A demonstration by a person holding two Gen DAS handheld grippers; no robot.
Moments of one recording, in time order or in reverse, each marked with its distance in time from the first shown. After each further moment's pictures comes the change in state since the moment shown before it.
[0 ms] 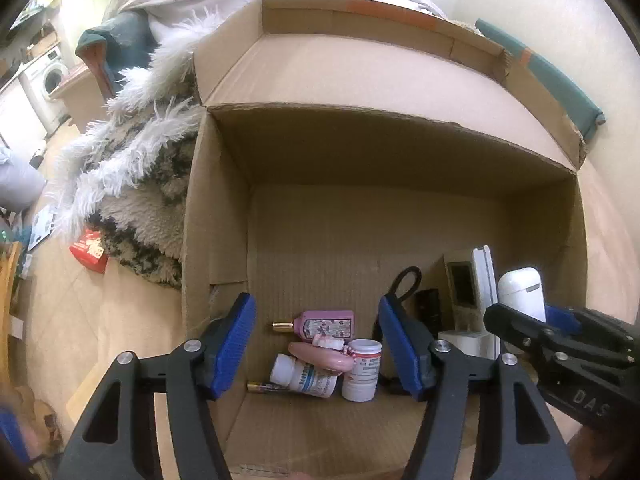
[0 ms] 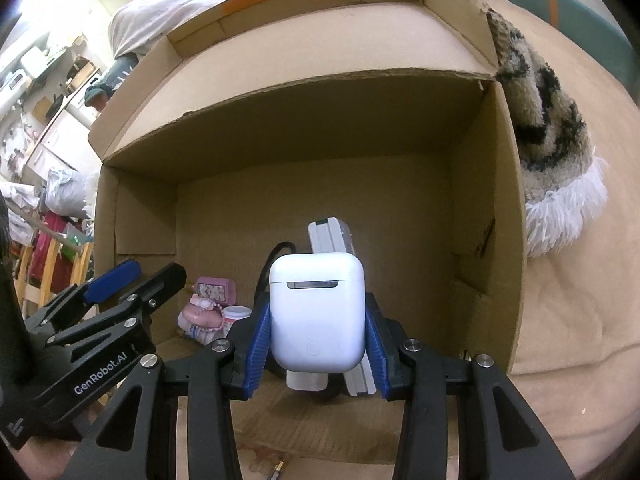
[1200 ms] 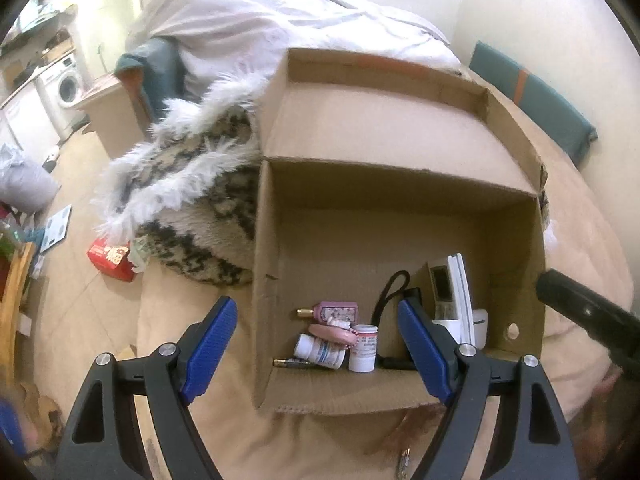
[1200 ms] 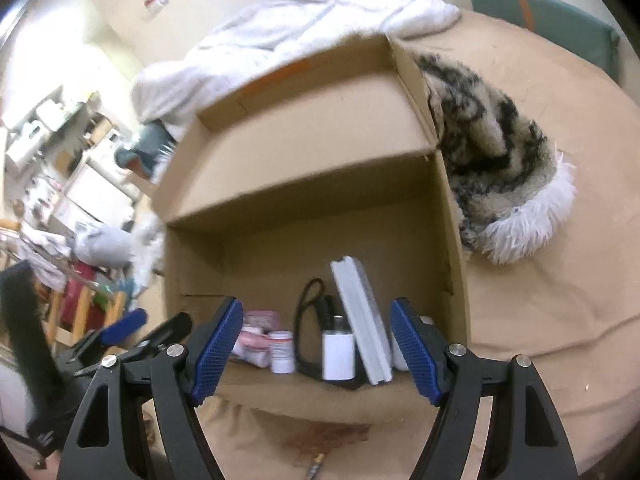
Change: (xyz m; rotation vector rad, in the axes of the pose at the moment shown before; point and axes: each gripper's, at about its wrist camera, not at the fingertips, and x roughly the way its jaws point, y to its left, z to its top) left arm -0.081 0.010 -0.010 -0.027 -0.078 0.020; right arm -0.088 -0.010 -0.019 0.085 -0.208 0.119
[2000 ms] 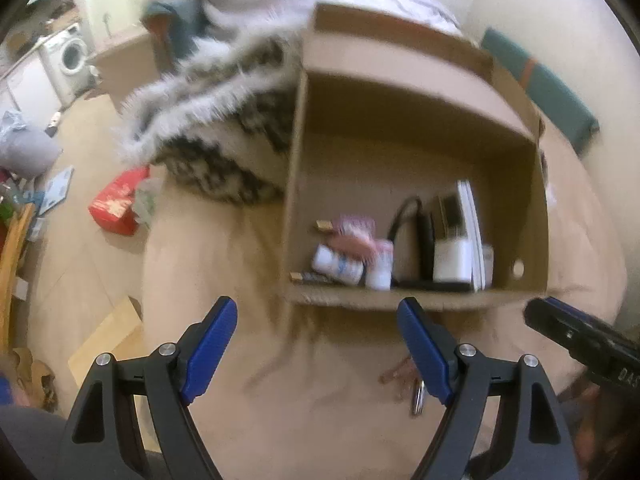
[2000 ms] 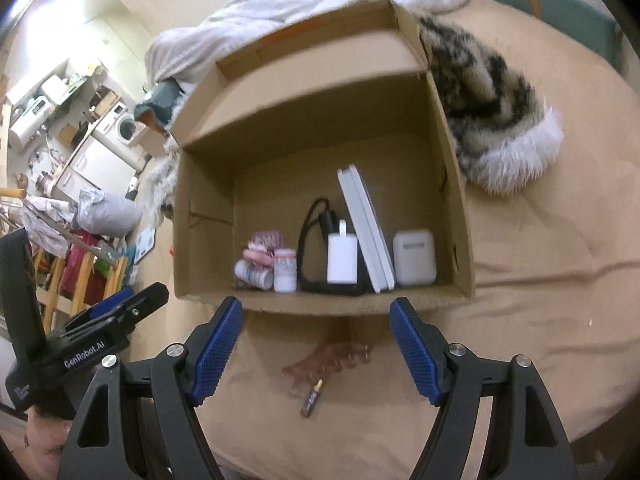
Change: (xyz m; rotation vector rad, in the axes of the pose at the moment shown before) left arm -0.004 0.018 -0.066 -0.041 0.127 -0.021; right arm 0.002 -0.004 -0.066 -0.012 0.163 -0.007
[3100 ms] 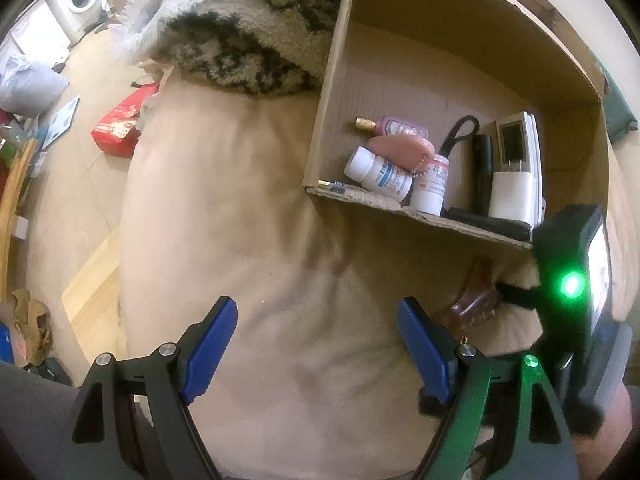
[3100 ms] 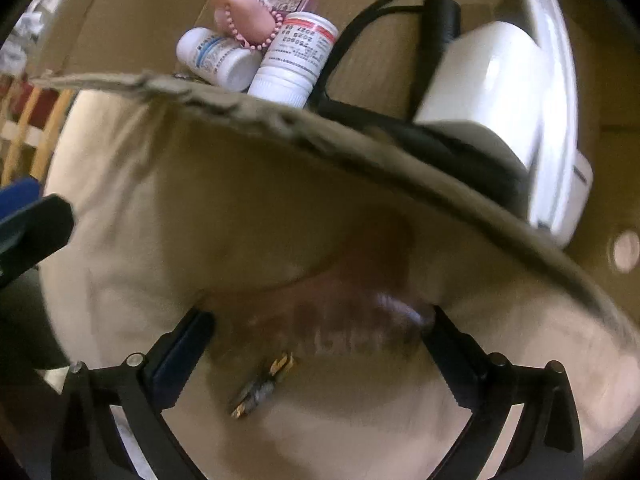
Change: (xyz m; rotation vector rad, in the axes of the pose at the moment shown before) left arm 0.060 0.017 -0.044 -0.112 0.237 0.050; right arm 0.170 0.045 -0.038 -0.413 0.475 -0.216
